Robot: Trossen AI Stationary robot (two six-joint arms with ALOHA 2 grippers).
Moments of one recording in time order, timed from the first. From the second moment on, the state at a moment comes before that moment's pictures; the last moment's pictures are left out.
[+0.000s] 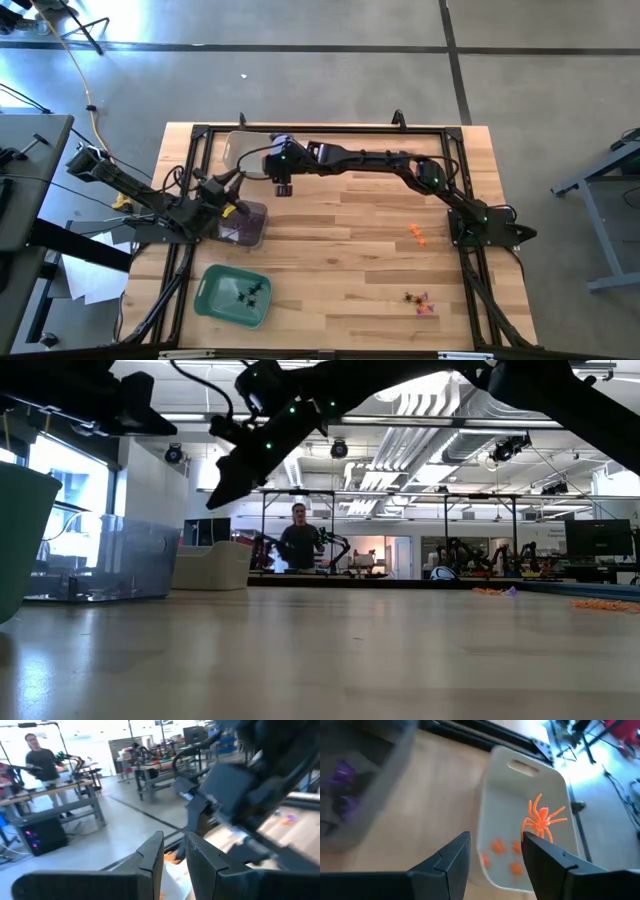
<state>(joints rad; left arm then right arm) -0.45 0.70 0.22 0.52 -1.42 0.18 -0.19 2.38 2.16 -0.41 0.10 -0.44</state>
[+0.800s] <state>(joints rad) -0.02 0.70 0.16 0.48 -0.97 0.10 -0.17 2.38 2.16 -0.36 0.10 -0.45</state>
